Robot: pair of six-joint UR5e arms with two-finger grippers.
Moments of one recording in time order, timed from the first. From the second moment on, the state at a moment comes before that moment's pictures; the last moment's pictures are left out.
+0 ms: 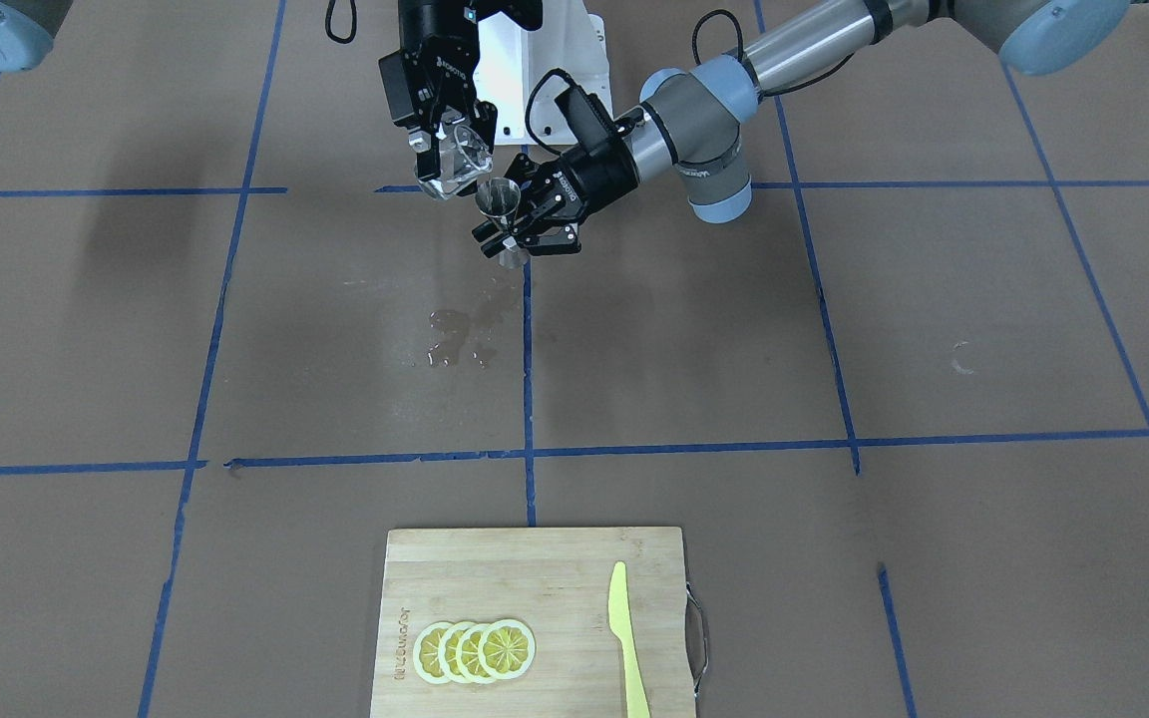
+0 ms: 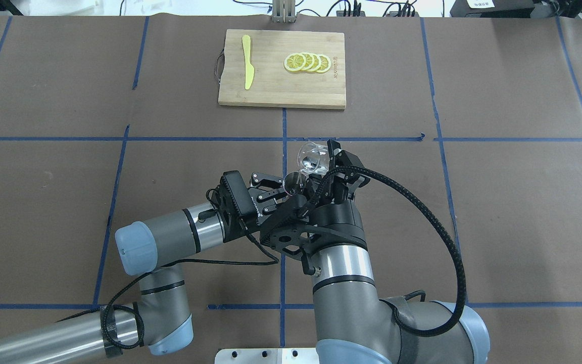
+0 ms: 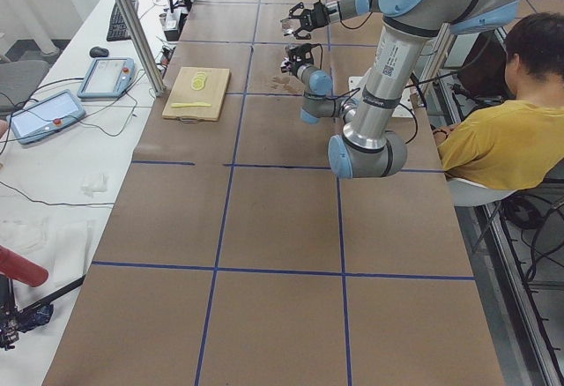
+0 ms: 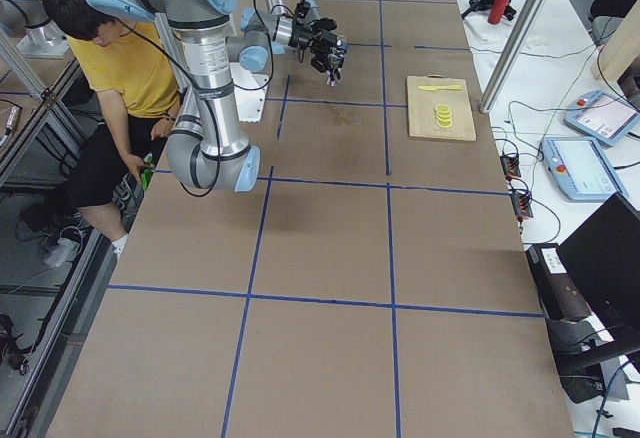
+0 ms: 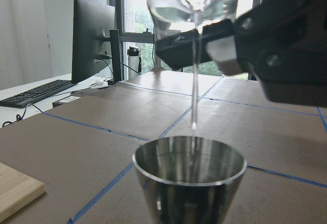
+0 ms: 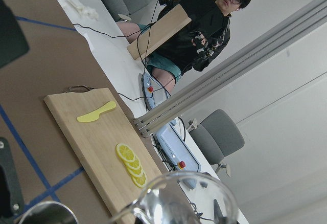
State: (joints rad) left arm -0.33 -2.17 -1.36 -3.18 -1.45 -0.29; right arm 0.08 -1.07 2.04 -1.53 0.38 0.34
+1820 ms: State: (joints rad) left arm -0.36 -2.13 -1.43 -3.19 -1.34 -0.31; right arm 0.10 -1.15 2.10 -1.34 0.43 0.84
